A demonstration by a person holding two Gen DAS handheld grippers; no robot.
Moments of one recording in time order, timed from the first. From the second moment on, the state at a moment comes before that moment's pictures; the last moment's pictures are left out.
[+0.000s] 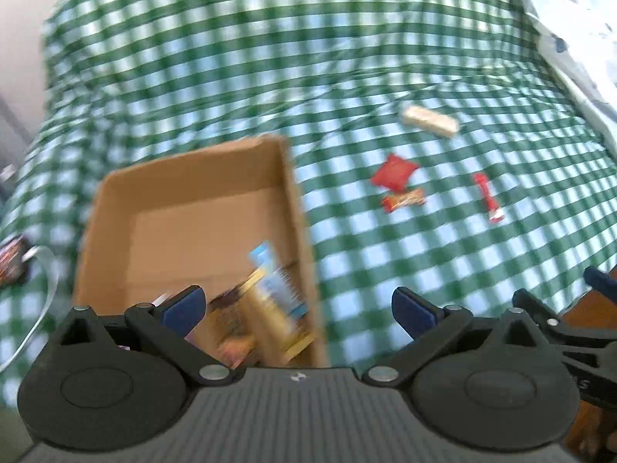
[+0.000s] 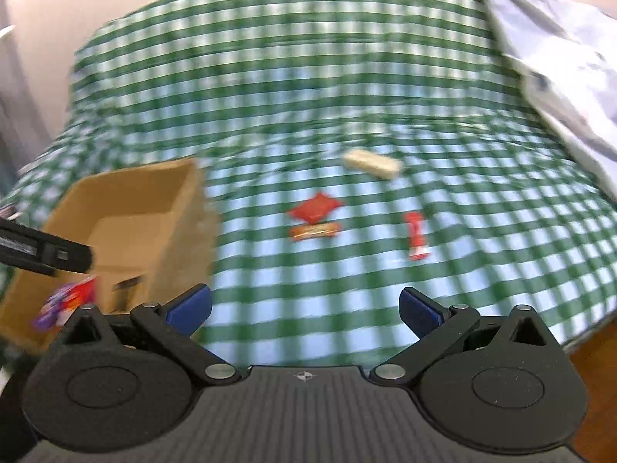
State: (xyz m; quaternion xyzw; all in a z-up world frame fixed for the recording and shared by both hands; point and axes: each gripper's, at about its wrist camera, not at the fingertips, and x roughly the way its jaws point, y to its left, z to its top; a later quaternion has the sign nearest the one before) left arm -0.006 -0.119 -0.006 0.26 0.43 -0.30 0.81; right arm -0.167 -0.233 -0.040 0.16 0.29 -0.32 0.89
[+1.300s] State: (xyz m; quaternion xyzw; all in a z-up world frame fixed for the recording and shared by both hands) left arm 0.084 -0.327 -0.122 0.23 0.46 -0.40 0.76; right arm -0.092 -0.428 -0.159 0.18 0.31 -0.39 0.84
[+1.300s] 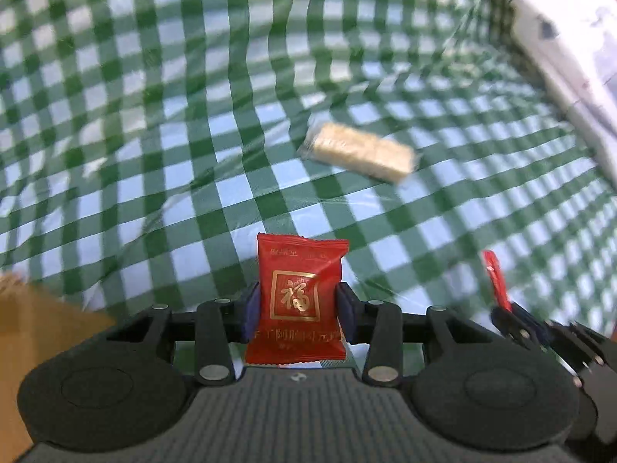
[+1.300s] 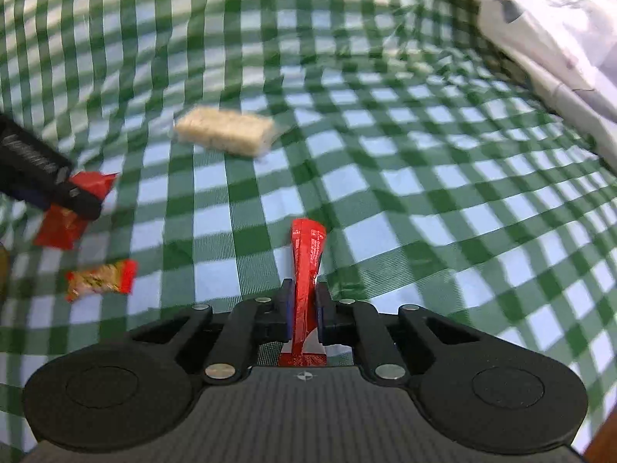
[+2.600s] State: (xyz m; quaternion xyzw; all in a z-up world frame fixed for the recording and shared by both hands) left arm -0.043 0.112 0.024 0.10 0.40 -0.29 0.86; right arm -0.152 -0.070 0.002 0.10 0.29 -0.16 0.94
